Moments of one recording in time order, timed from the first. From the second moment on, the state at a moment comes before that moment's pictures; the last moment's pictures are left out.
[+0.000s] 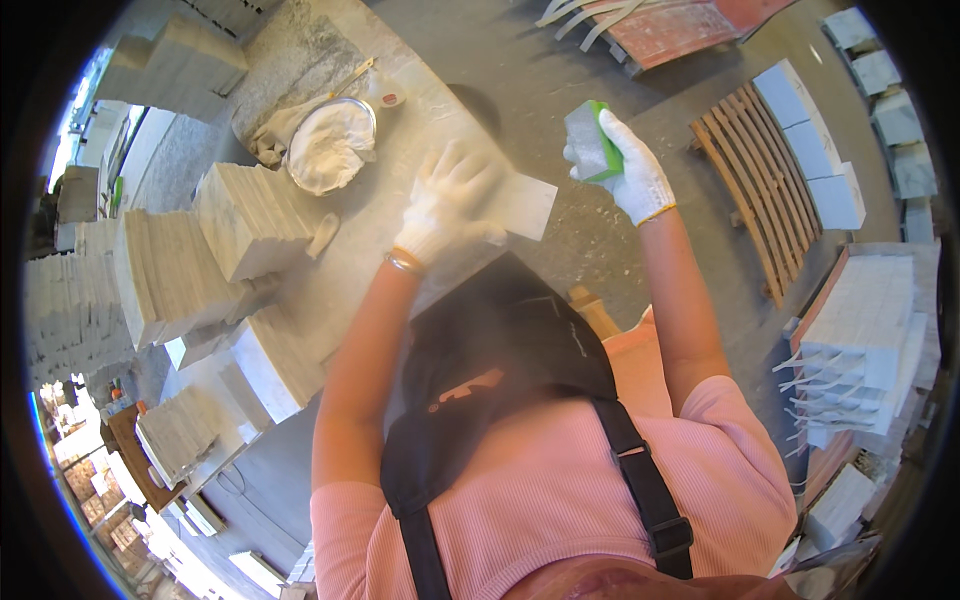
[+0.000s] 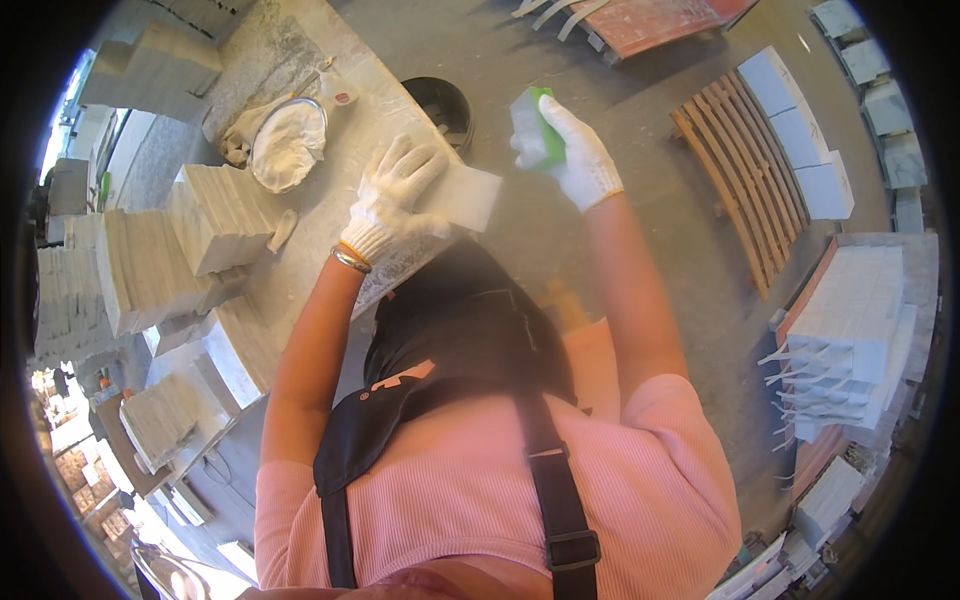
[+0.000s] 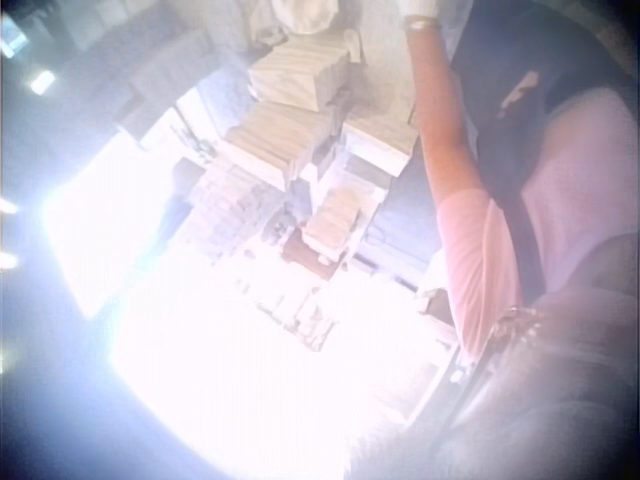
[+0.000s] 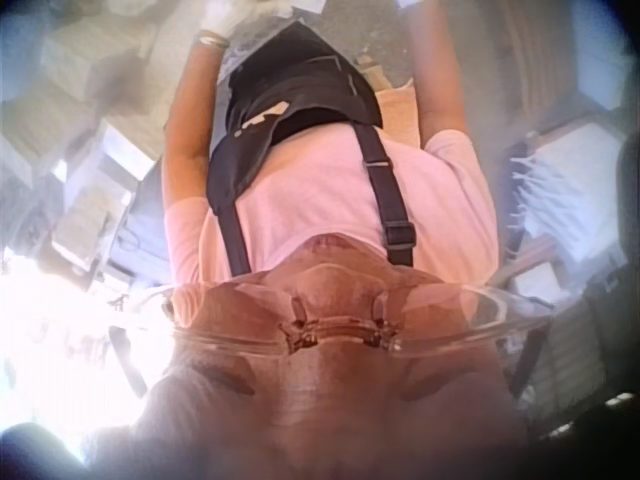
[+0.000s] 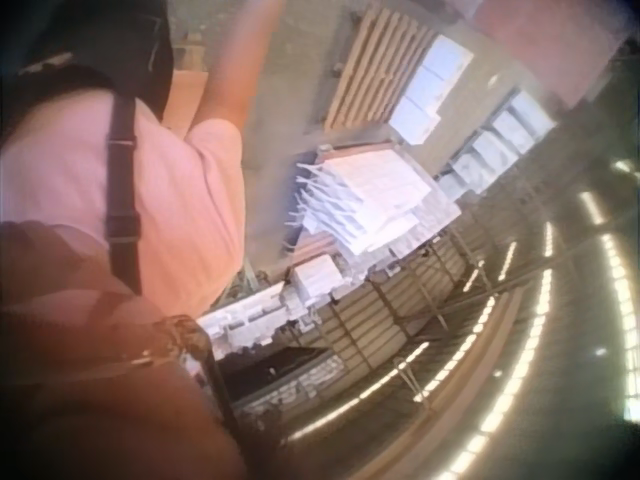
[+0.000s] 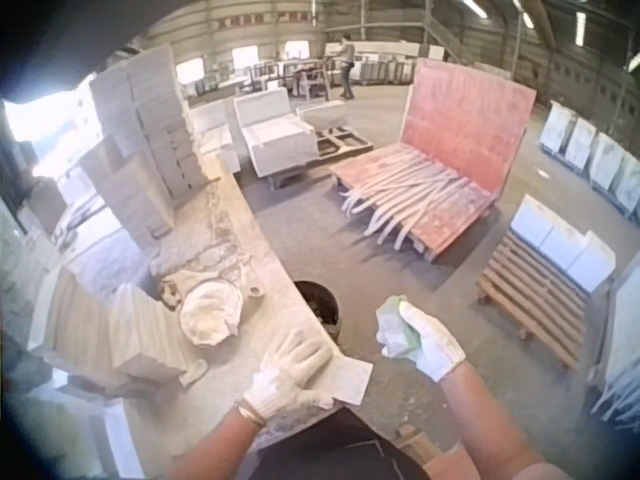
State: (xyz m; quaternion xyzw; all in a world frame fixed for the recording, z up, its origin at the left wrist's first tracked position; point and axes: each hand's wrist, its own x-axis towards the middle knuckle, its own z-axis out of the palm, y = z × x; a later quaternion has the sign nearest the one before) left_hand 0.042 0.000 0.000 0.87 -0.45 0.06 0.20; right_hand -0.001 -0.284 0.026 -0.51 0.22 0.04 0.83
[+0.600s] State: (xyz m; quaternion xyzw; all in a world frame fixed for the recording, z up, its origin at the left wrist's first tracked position) left_hand 0.014 -0.002 0.007 0.88 -0.37 0.09 0.28; right_hand -0.105 -0.293 -0.012 -0.38 0.16 0.19 0.89
